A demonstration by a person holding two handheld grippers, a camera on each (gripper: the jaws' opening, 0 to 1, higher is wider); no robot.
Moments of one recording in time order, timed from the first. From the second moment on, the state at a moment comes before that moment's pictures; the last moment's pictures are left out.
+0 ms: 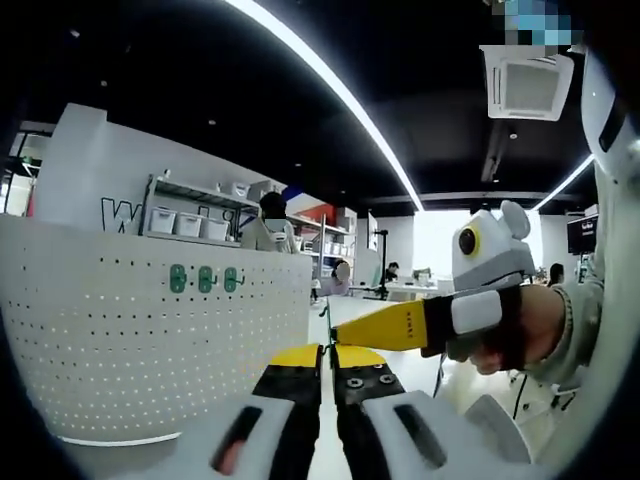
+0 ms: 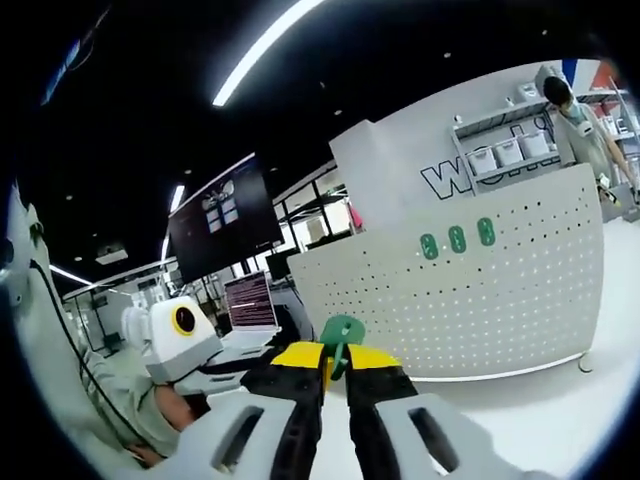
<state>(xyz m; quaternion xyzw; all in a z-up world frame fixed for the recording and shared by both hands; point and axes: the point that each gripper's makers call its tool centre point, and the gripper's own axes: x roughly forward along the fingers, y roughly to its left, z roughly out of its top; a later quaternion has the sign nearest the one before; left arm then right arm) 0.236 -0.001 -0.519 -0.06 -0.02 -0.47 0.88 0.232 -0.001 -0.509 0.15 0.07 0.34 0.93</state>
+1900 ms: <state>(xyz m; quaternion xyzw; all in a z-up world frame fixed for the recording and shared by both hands) 0.232 0.046 -0.614 0.01 0.13 -0.39 0.91 0.276 -0.051 -0.523 0.08 0.05 0.26 0.96</state>
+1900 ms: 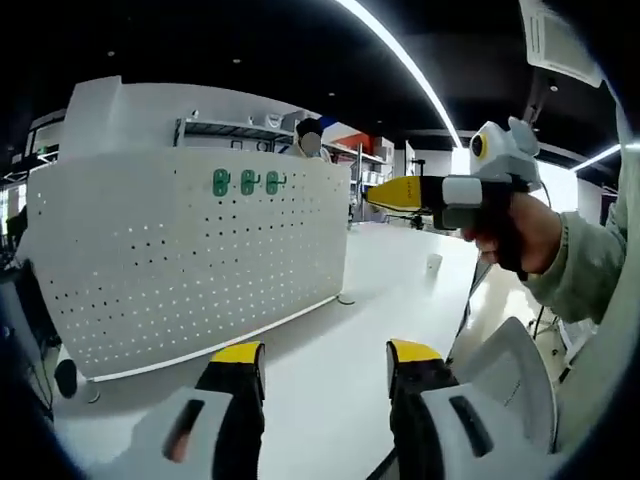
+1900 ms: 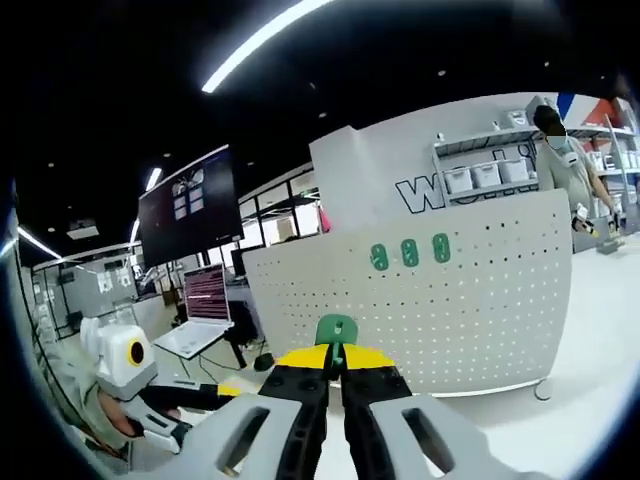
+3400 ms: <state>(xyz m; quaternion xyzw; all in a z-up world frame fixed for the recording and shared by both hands) 0.252 0.077 -0.614 0.02 0.10 -0.34 0.94 0.423 -0.145 -0.499 -0.03 -0.02 0.11 0.99</state>
